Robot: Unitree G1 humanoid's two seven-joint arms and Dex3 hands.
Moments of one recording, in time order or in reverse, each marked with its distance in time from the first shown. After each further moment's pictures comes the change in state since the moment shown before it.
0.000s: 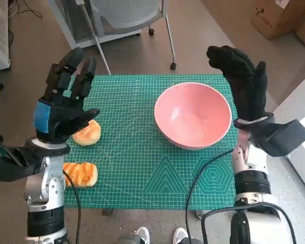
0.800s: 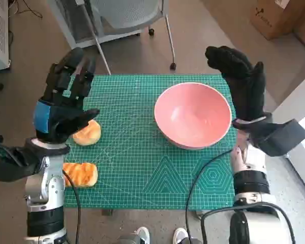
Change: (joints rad) left arm 0.000 0.000 0.001 0.000 0.001 0.000 0.001; right arm -0.002 0.006 0.002 0.011 -0.006 -0.004 -0.008
